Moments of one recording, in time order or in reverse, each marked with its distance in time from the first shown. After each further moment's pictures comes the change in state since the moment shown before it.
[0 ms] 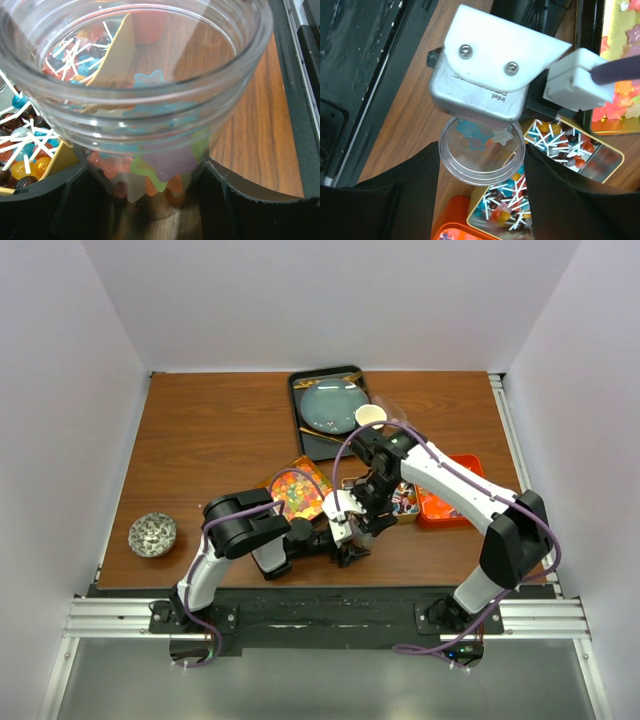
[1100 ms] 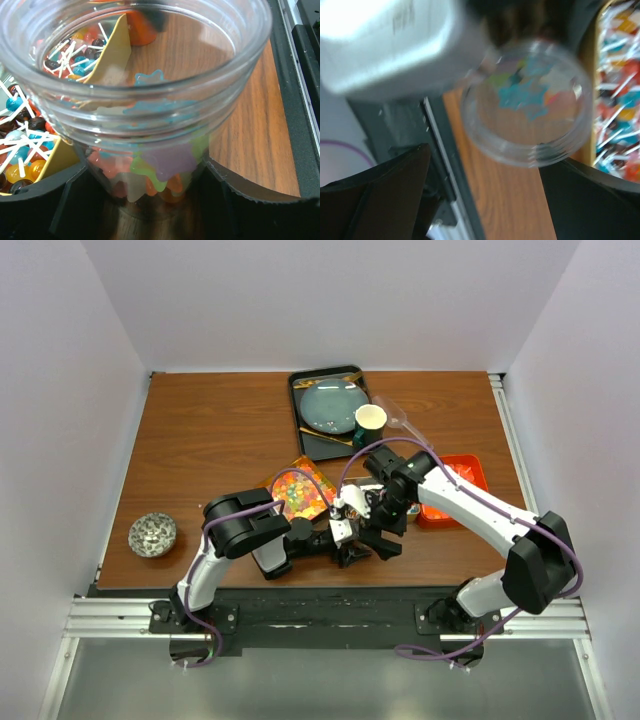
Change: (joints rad) left arm 0.001 0.002 0.004 -0.001 0.020 0.000; right arm -0.004 -0.177 -0.256 0.176 0.134 0.775
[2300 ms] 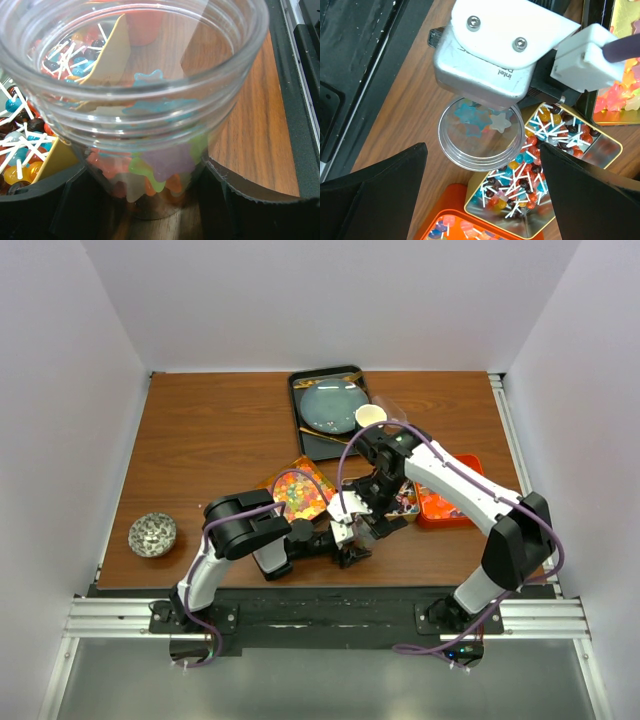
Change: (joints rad) left arm -0.019 -0.002 0.002 -0.002 -0.011 0.008; right arm -0.017 0.159 0.261 -0.214 -0.100 -0.840
